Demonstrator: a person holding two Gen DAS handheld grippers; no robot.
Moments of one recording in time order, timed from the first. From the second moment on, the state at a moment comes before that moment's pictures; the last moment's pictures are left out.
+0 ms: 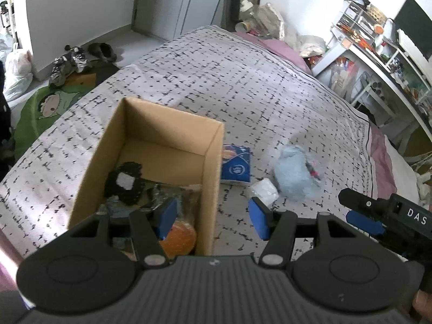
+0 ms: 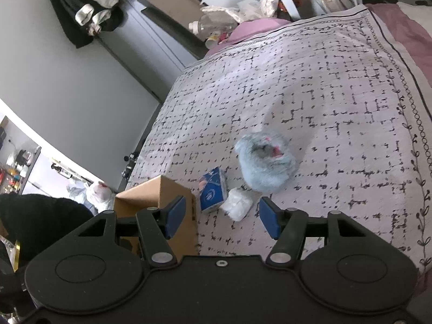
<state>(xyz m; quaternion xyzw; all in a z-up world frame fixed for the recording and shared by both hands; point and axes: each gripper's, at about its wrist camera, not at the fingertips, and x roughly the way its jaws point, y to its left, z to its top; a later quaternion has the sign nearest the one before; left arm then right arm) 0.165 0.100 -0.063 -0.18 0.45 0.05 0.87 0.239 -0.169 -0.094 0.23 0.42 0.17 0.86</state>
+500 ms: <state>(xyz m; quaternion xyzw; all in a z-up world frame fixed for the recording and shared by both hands) 0.208 0.058 -0.070 -0.17 0.46 0.04 0.87 0.269 -0.210 -0.115 0.27 0.40 0.15 0.86</state>
